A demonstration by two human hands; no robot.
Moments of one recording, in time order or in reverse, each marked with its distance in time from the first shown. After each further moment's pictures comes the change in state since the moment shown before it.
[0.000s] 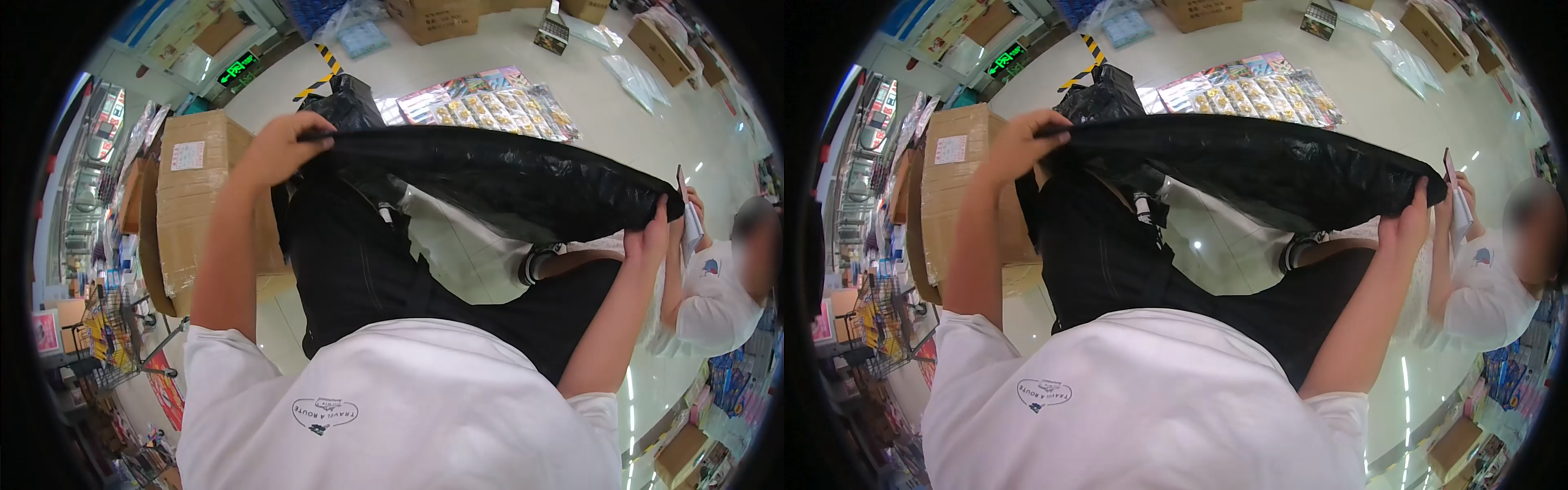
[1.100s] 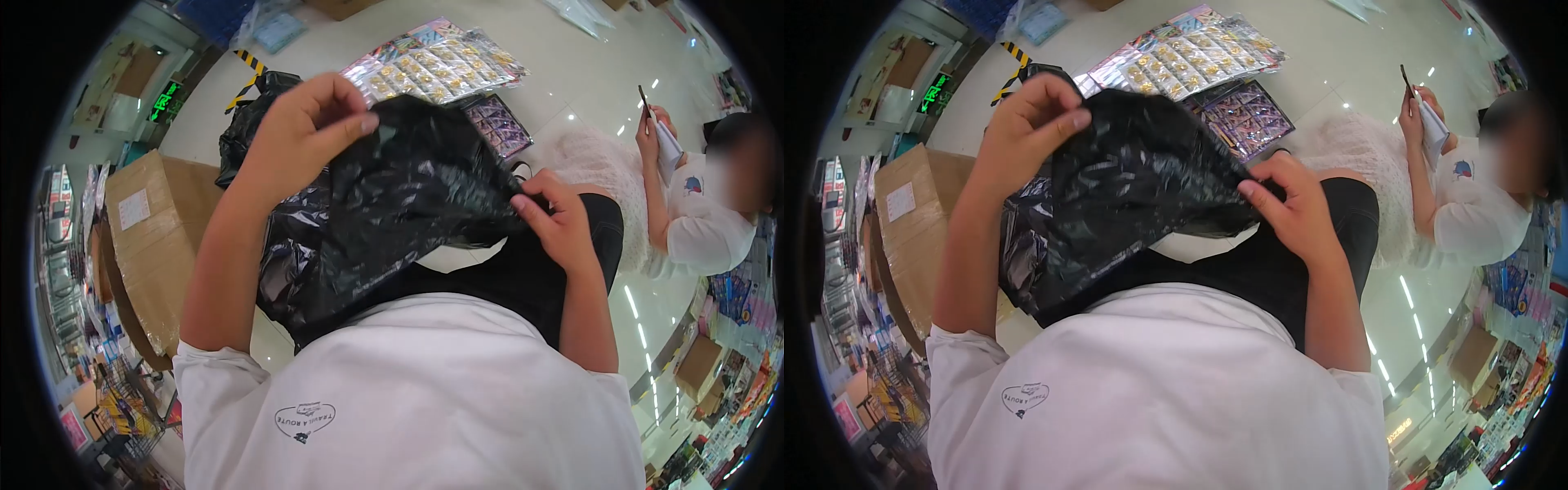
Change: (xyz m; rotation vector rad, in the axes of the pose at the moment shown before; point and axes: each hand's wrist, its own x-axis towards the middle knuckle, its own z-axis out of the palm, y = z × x) left_hand 0.032 0.098 0.067 -0.598 -0.146 0.155; right_hand -0.163 0.015 0.057 -1.064 -0.738 -0.123
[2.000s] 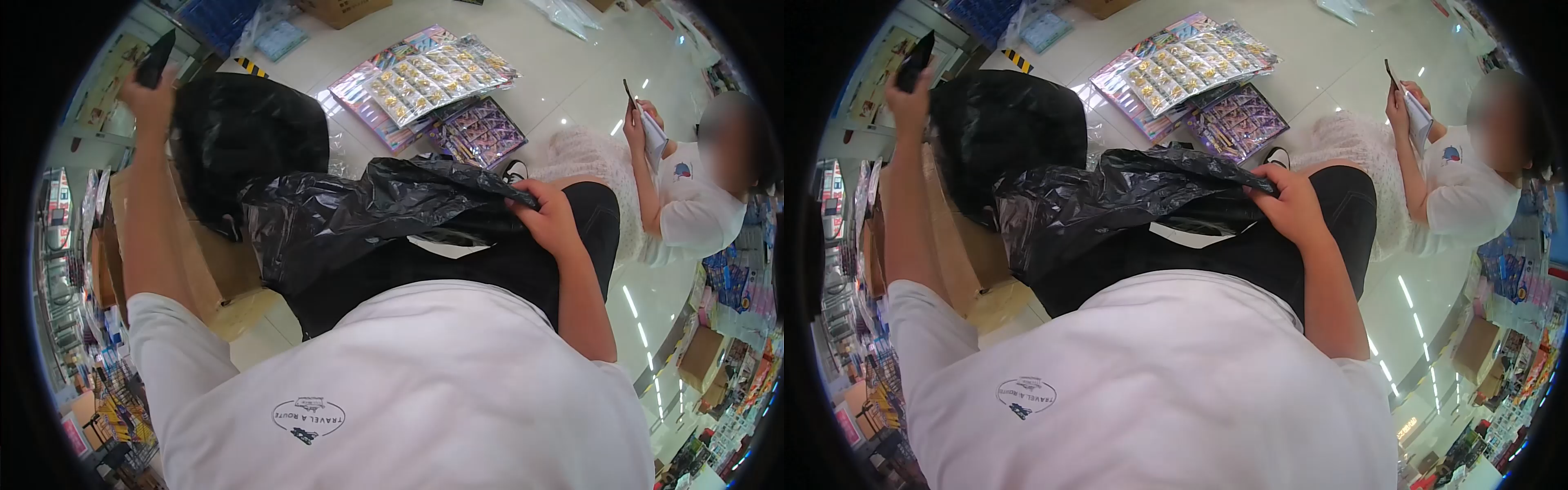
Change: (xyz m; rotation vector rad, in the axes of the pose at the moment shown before) left_hand 0.024 -0.107 -0.311 1.170 1.118 0.262; right_hand -0.023 0.017 0.018 -0.080 -0.010 0.166
